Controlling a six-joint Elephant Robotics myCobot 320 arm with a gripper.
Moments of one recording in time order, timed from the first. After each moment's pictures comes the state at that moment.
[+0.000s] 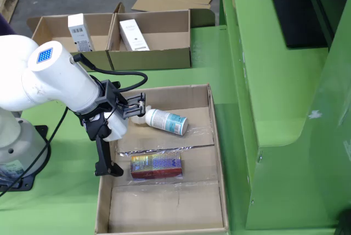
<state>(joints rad) 0.01 -0.11 -1.36 0.24 1.56 0.00</state>
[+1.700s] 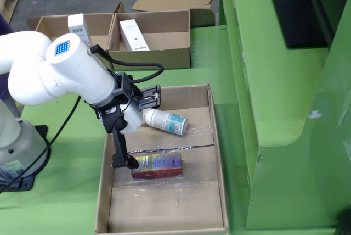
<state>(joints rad) 0.04 -0.29 -1.11 0.19 1.56 0.02</state>
